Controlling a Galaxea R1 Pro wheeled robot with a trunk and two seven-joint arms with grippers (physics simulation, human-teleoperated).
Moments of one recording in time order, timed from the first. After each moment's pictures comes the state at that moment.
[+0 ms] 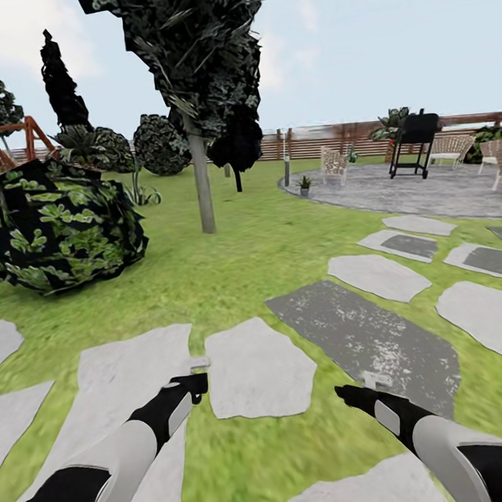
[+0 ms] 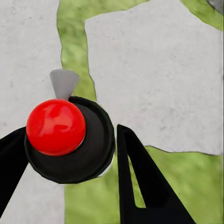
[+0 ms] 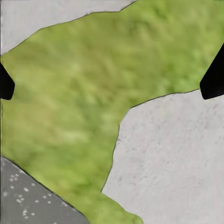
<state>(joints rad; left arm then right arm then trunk) -0.85 -0.07 -0.11 -0.21 0.15 0.11 0.11 -0.83 -0.09 -0.04 -0.03 -0.25 0.04 0.13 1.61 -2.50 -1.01</state>
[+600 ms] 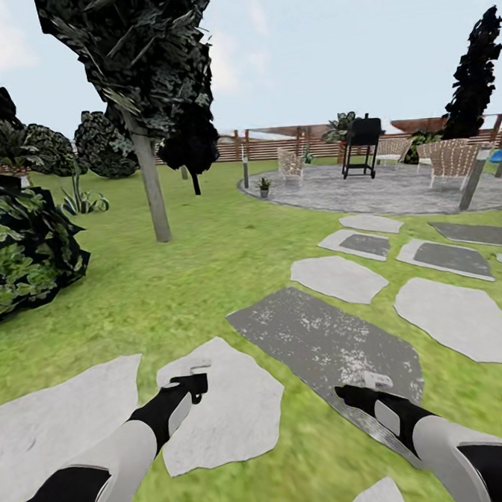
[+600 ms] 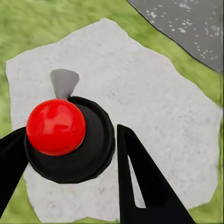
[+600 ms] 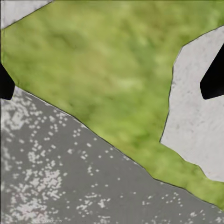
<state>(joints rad) -0.85 -0.07 -0.11 -0.21 0.15 0.11 0.11 -0.83 -0.09 -0.04 -0.03 -0.25 0.04 0.13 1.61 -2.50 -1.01</state>
